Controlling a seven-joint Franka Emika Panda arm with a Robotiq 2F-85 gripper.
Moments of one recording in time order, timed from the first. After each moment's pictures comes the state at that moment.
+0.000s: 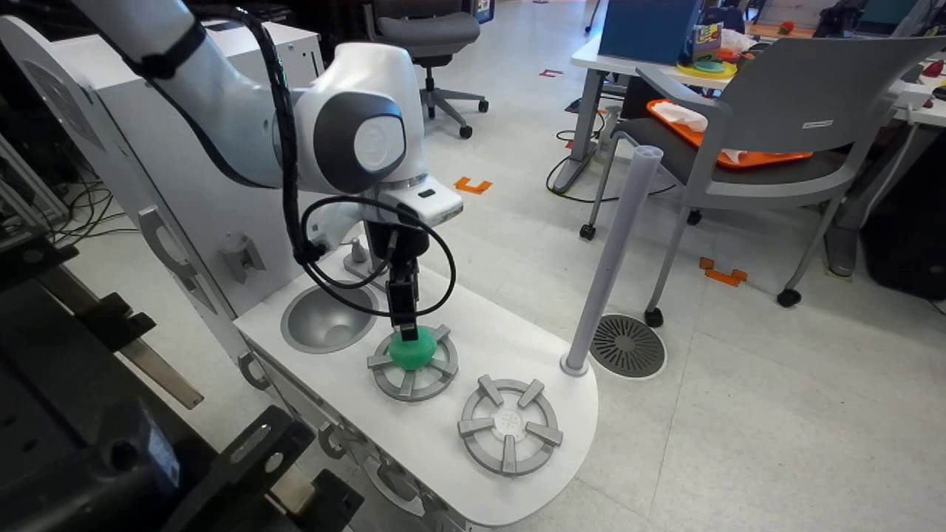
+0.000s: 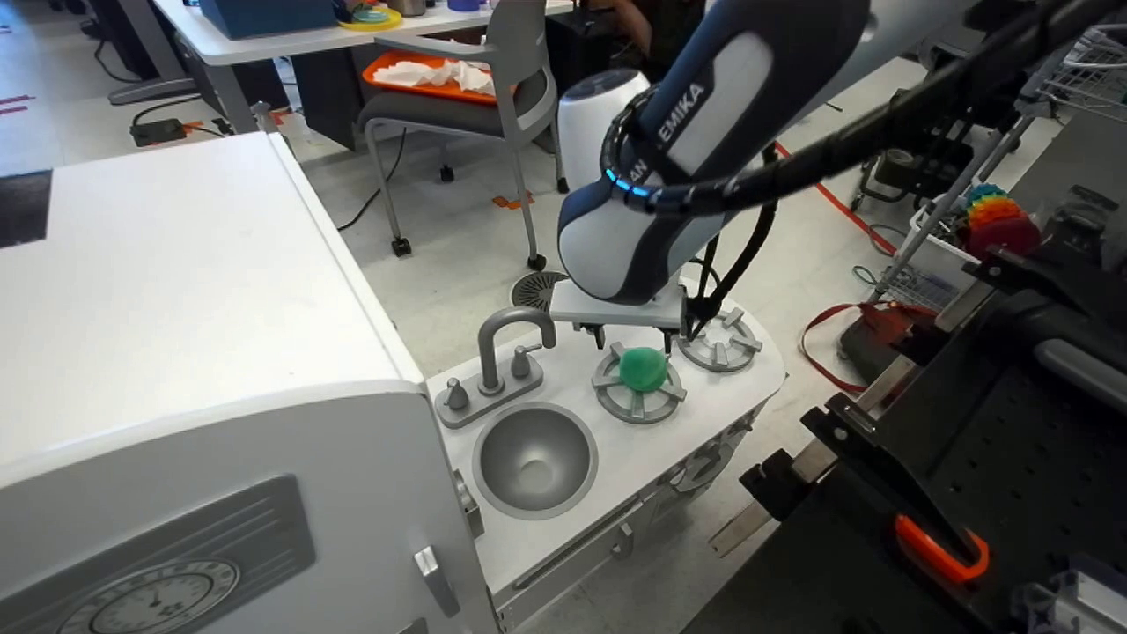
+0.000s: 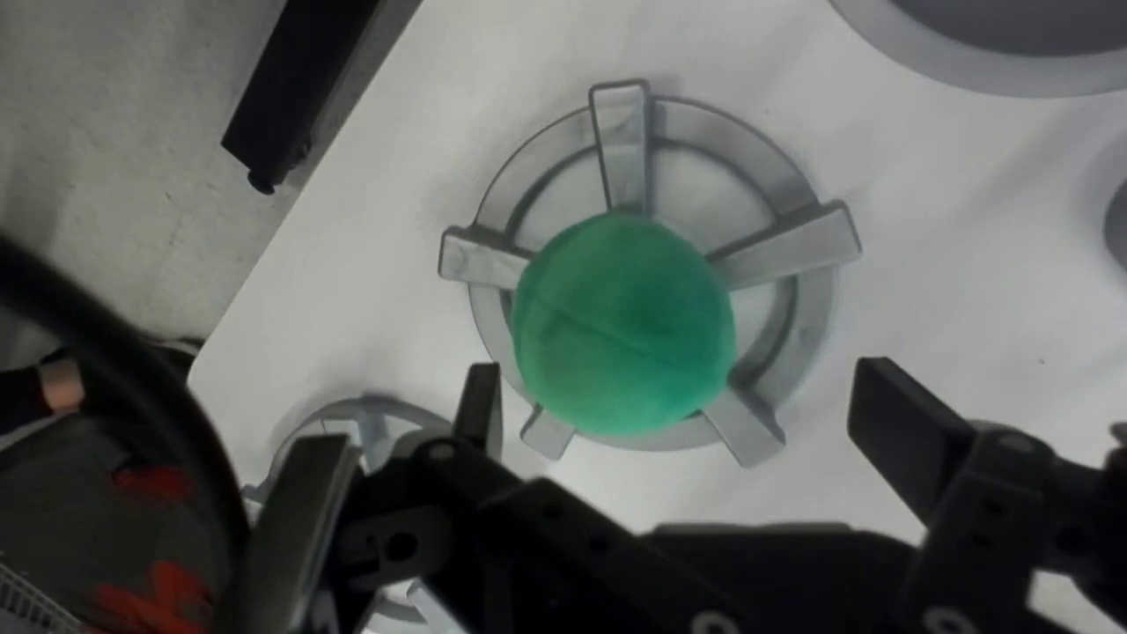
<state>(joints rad) 0.26 1.38 -0.18 -1.34 0.03 2.51 1.04</state>
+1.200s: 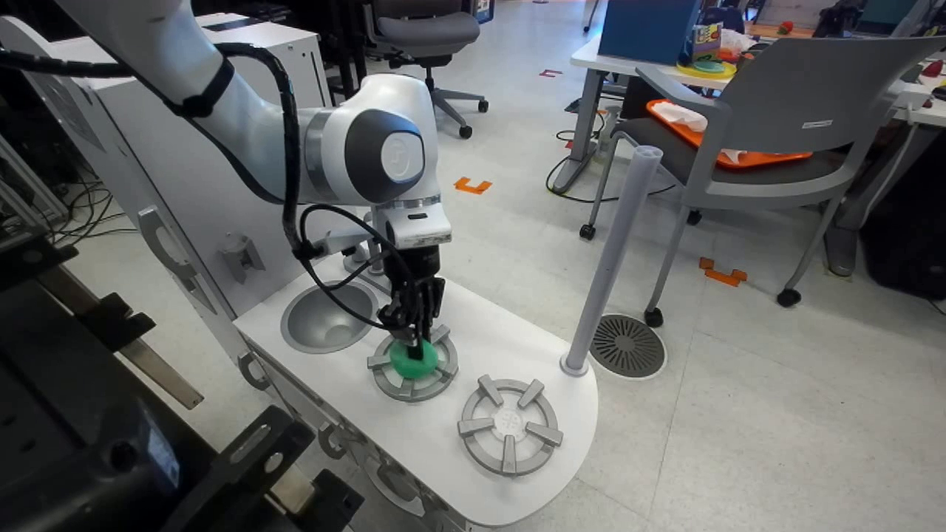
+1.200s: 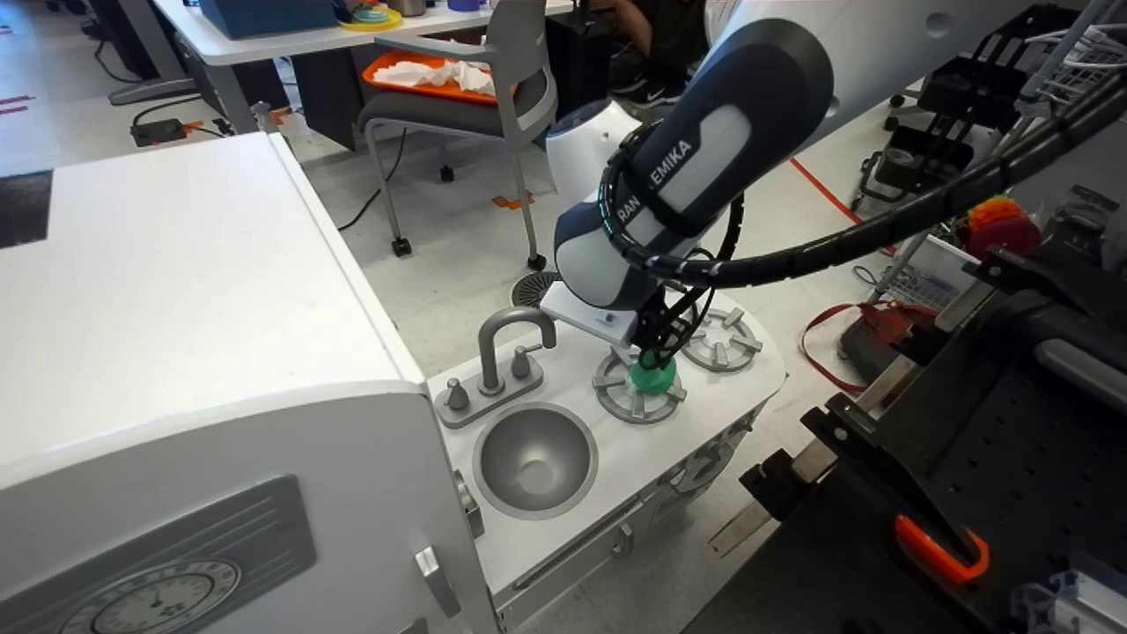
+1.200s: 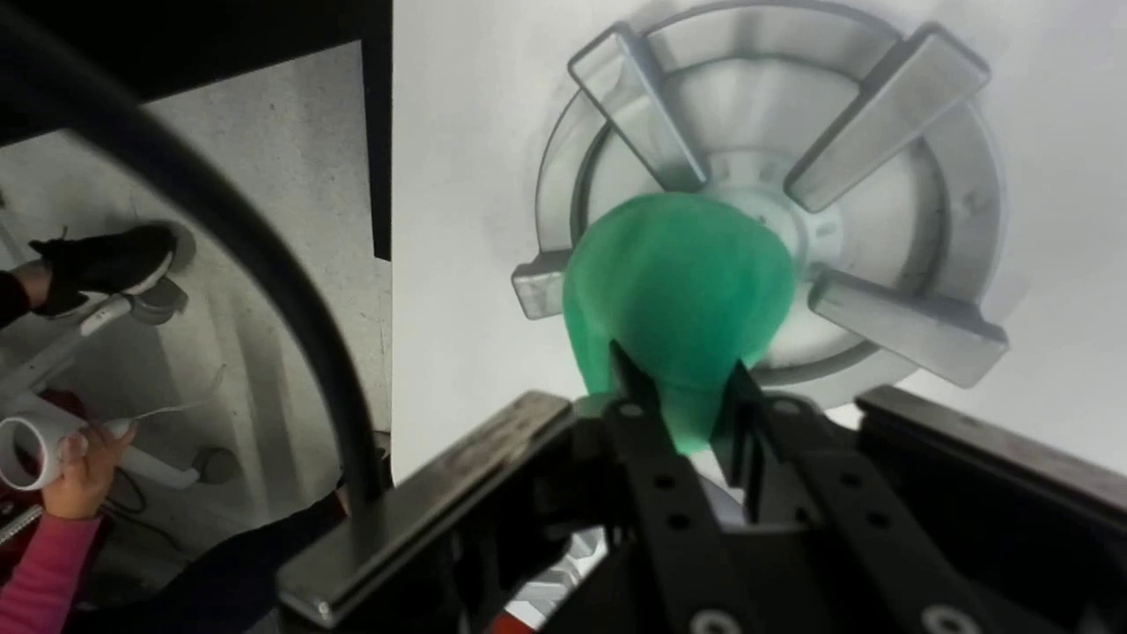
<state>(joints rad) 0.24 1.50 -0.21 -1.15 -0.02 2.29 1.59</state>
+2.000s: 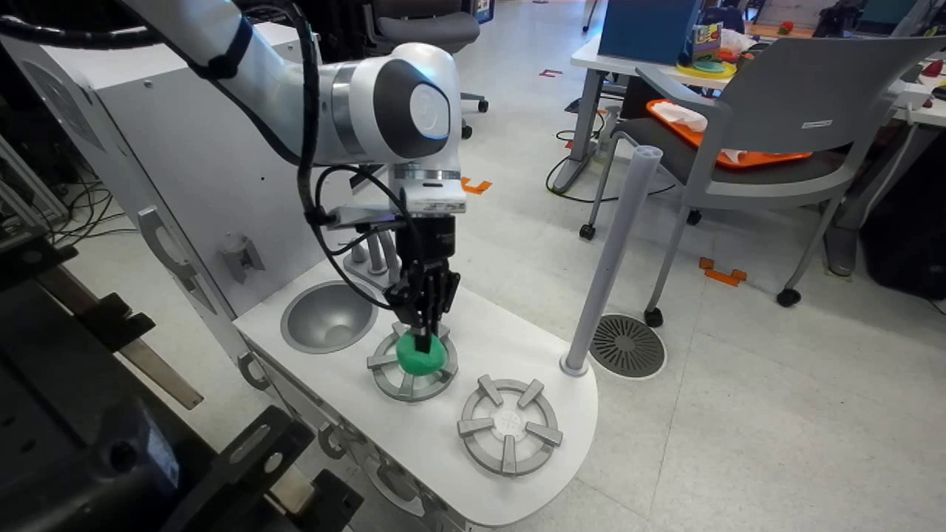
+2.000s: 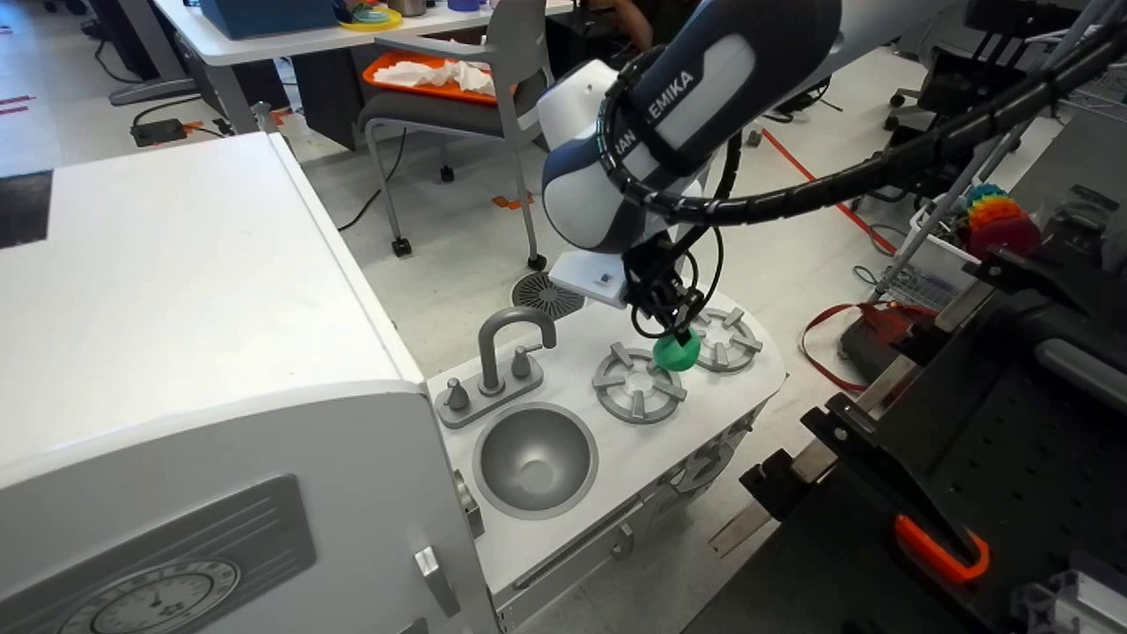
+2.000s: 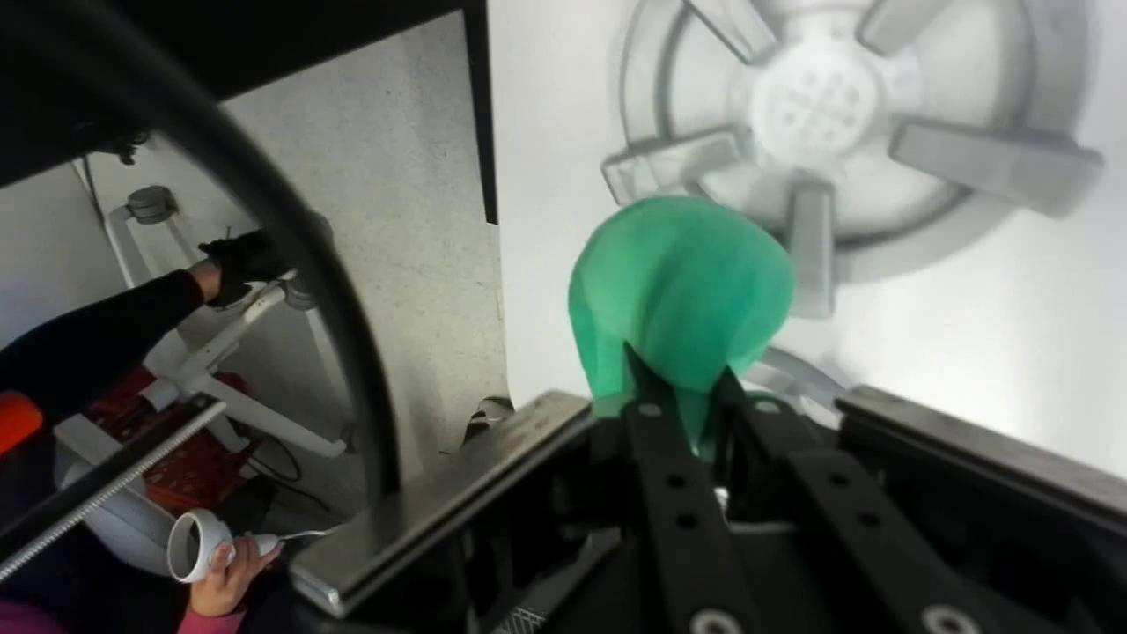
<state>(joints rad) 0.19 1.48 -0.19 -1.04 -0.08 2.03 1.68</state>
